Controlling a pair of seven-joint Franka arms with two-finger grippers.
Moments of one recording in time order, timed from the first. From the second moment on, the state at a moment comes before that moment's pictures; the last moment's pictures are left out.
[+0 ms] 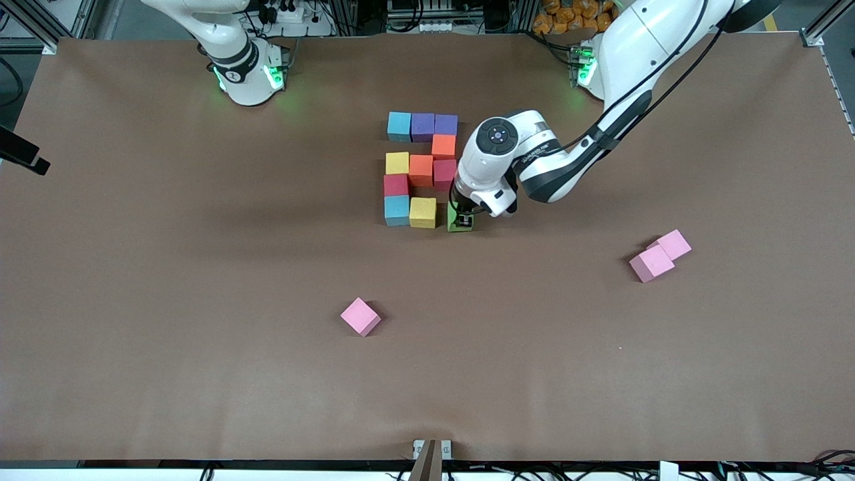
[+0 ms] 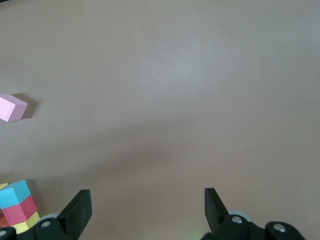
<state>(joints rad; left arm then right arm) -0.06 0.64 -0.76 -1.97 0.49 2.48 -2.61 -0.08 0.02 -0.04 -1.43 -0.02 1.44 0.11</state>
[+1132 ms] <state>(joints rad) -0.10 0.67 -0.75 -1.94 0.49 2.48 -2.61 -0.08 0.02 -0.04 -1.43 -0.02 1.44 0.11</state>
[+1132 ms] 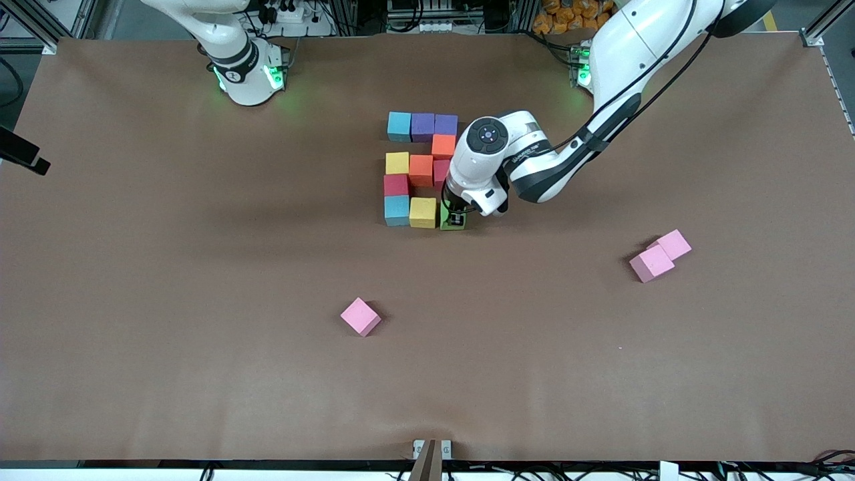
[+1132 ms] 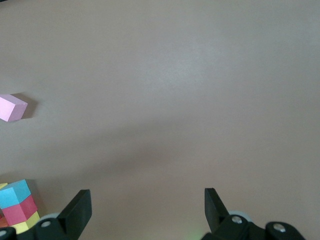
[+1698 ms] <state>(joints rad) -0.10 0.67 -0.75 -1.92 0.49 2.48 -2.61 -0.08 0.02 -0.04 -1.43 -0.02 1.44 0.11</state>
